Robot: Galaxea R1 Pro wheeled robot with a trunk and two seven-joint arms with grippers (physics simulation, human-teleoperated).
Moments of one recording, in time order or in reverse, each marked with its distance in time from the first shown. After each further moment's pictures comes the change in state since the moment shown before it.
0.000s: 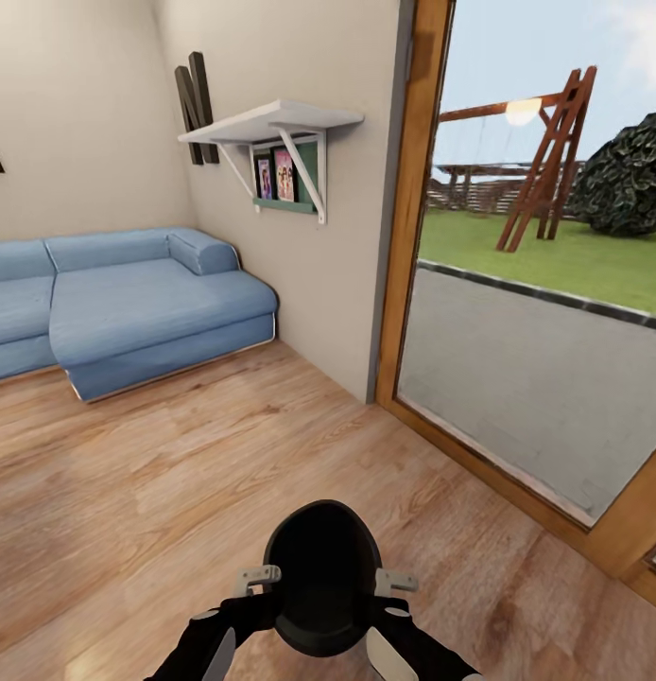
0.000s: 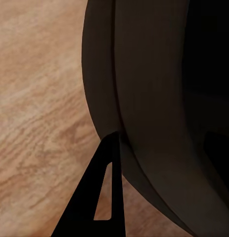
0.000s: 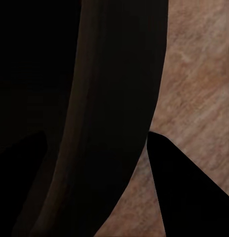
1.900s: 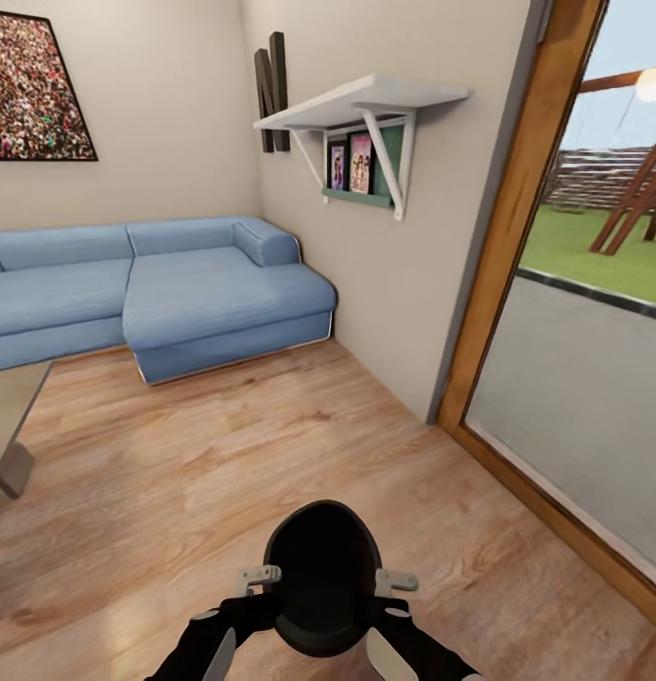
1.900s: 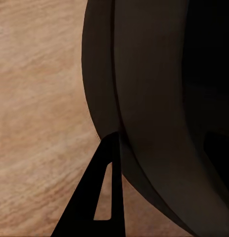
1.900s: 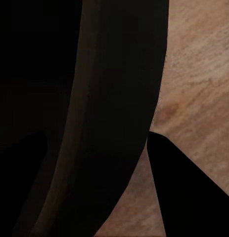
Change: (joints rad) left arm 0.000 0.000 0.000 0.000 -0.004 0.000 -0.001; right arm 0.000 0.001 -0.002 0.003 0.003 0.000 0.001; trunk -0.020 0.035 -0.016
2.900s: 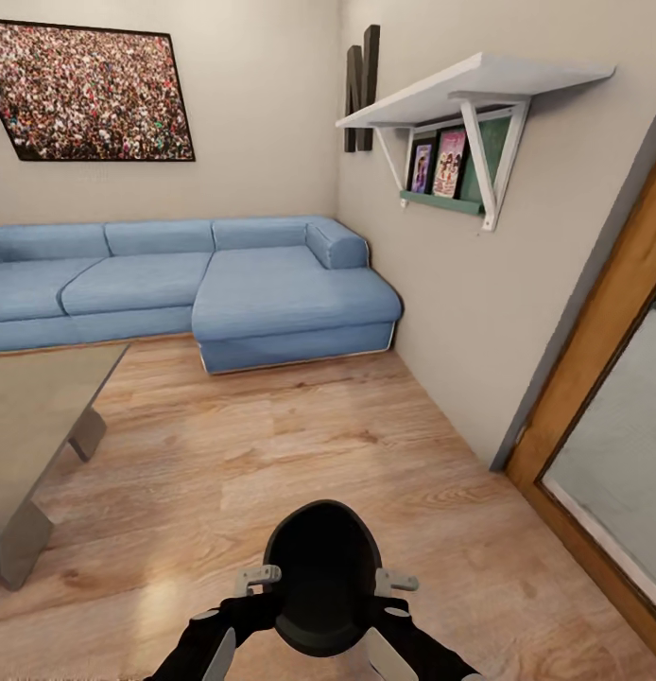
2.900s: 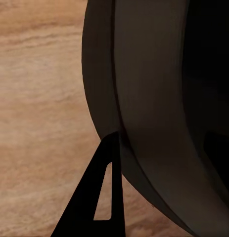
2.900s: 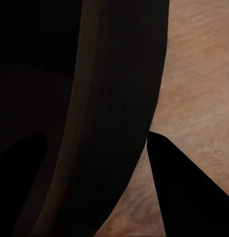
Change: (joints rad) left arm 0.000 0.000 0.000 -0.001 0.001 0.000 0.000; right arm 0.000 0.000 0.000 -0.001 0.001 0.001 -0.002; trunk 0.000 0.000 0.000
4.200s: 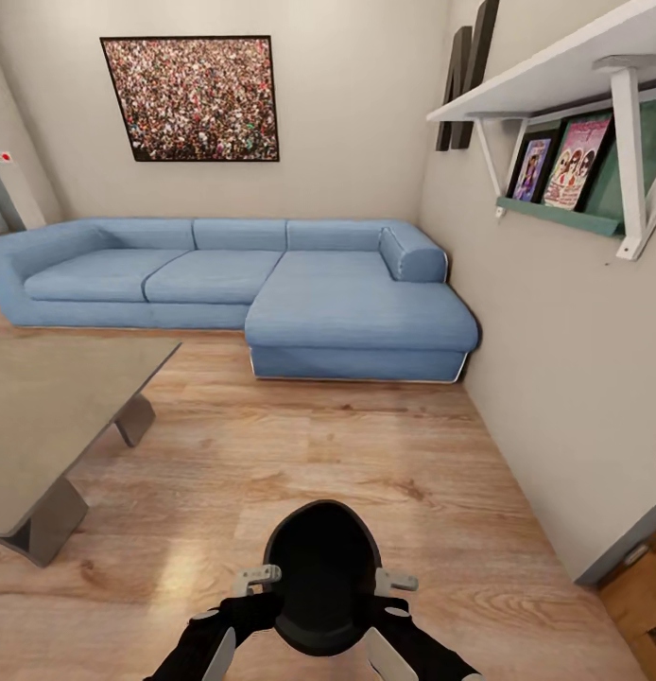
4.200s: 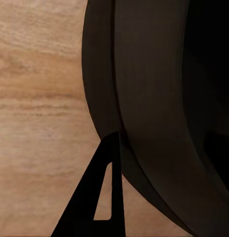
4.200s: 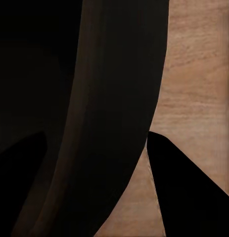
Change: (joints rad) left arm 0.000 0.000 0.000 -0.001 0.000 0.000 0.000; right arm 0.000 0.000 -0.002 -0.001 0.002 0.000 0.000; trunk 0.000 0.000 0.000
